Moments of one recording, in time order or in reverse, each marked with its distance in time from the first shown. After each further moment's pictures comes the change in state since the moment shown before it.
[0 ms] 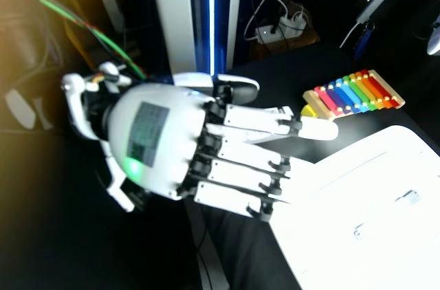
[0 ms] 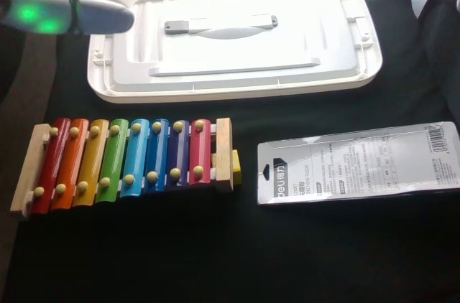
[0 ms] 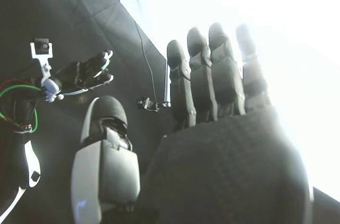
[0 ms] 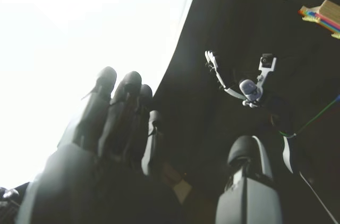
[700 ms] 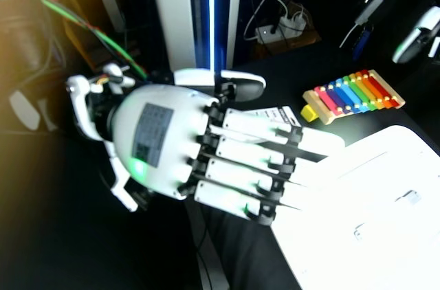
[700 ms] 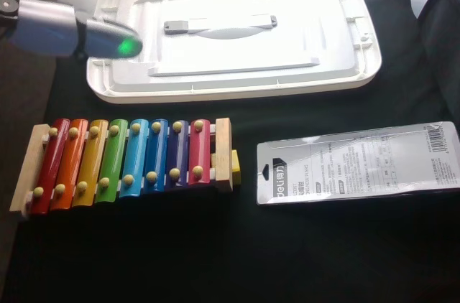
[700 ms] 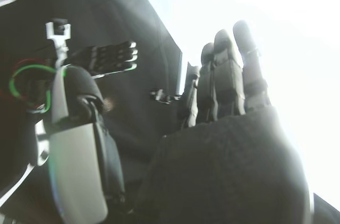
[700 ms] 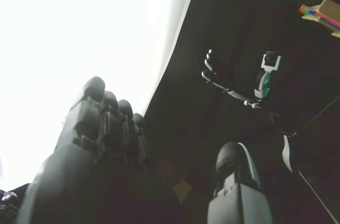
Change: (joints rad) left arm 0.021 0.033 -0.027 0.207 -0.048 -0.222; right arm 0.003 -0.006 0.004 0.000 0.001 0.000
